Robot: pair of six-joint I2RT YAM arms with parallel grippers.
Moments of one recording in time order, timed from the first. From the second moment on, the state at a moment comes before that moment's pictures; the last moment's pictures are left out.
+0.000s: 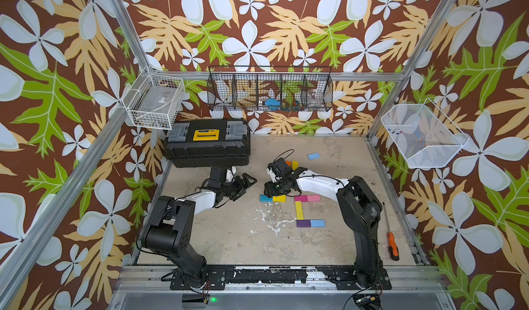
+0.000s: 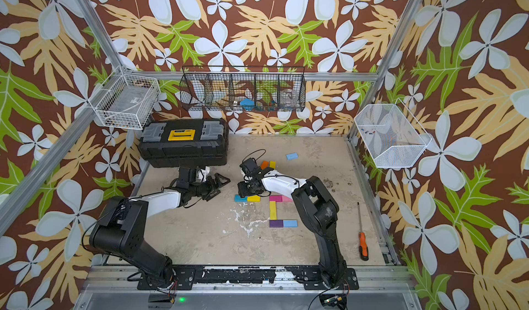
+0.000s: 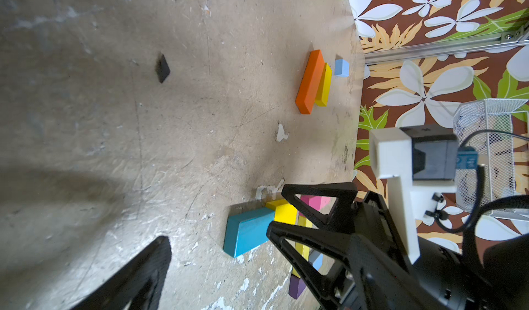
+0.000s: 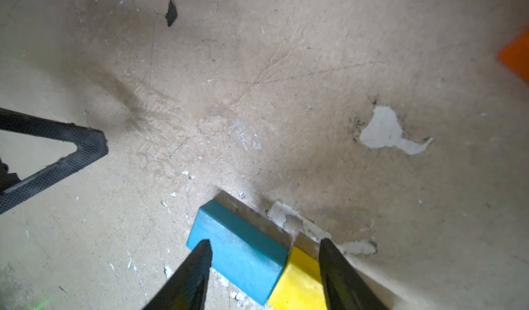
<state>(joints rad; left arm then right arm) -0.20 1.61 0.73 0.14 0.61 -0.85 0.70 2.05 1.44 -0.49 -0.15 0.39</state>
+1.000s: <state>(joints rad) -0.20 1.61 0.72 0.14 0.61 -0.85 0.70 2.06 1.44 -0.48 -0.18 0.39</state>
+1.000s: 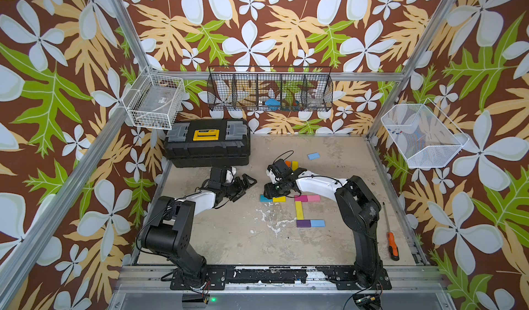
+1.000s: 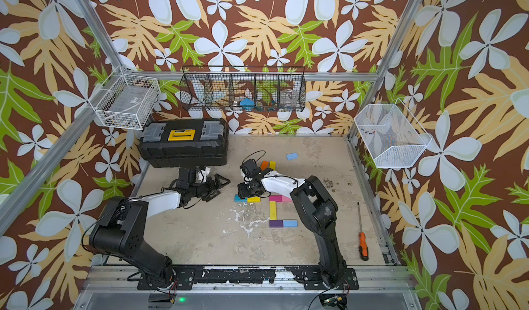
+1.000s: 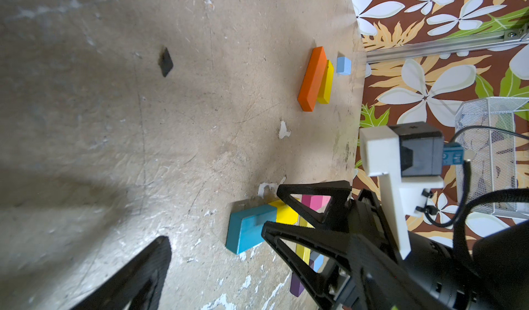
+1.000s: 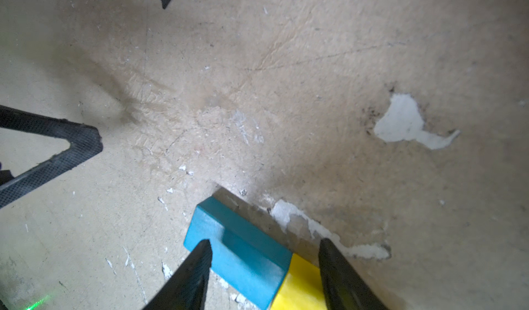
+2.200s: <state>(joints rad) -0.23 1.65 0.90 -0.03 0.50 -0.72 0.50 2.38 2.05 -0.83 0.13 0.63</state>
